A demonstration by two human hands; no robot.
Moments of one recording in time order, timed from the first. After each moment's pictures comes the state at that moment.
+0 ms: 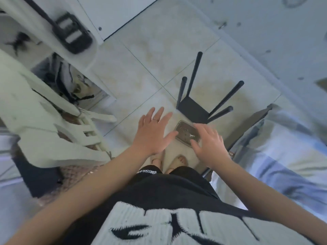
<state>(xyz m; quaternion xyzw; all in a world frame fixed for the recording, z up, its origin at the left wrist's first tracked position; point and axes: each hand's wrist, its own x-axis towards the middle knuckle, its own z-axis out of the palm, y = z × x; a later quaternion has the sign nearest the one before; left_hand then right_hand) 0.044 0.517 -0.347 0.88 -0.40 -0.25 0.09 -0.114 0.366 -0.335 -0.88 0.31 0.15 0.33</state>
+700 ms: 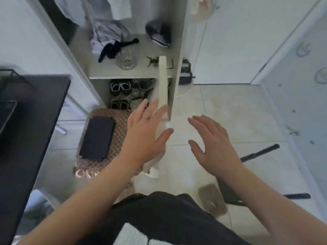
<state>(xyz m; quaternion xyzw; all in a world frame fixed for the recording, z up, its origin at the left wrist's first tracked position) 0.093 0.755 -0.196 0.96 -0.13 0.08 0.24 0.063 0.536 -0.170 -0.96 -0.15 -0.01 0.22</state>
